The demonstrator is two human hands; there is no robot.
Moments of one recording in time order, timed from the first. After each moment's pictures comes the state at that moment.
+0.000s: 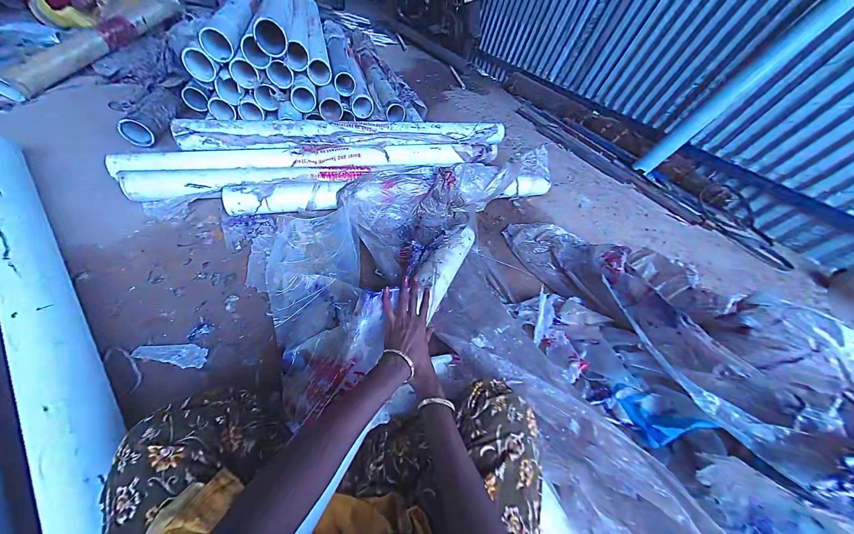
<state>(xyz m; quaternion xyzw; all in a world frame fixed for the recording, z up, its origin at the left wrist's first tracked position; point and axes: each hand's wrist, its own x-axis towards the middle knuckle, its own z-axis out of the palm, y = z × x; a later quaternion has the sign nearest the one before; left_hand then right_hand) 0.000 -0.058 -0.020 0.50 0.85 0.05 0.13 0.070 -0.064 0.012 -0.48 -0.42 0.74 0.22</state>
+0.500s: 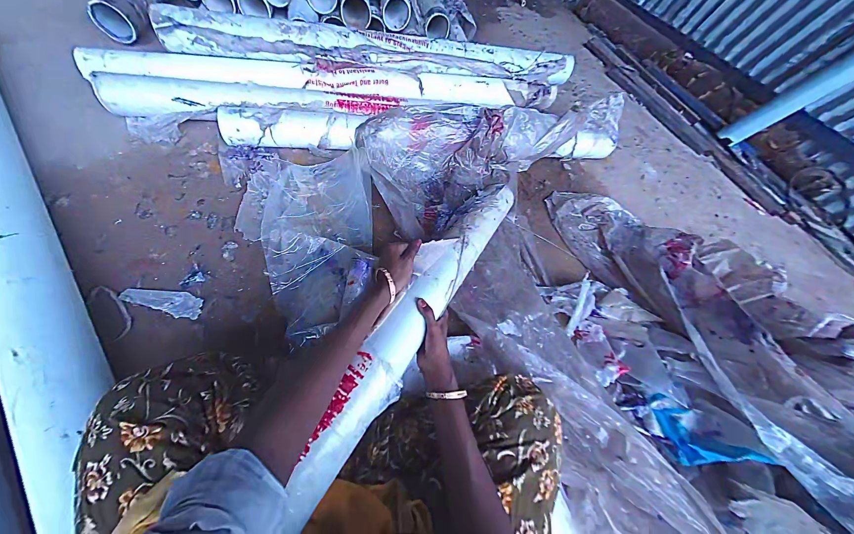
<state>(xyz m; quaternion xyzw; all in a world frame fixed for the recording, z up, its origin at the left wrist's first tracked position) -0.104 -0.032 -0.096 0.28 0.76 0.53 0.26 0.032 -0.036 -0.126 -0.44 -0.40 0.74 0.30</state>
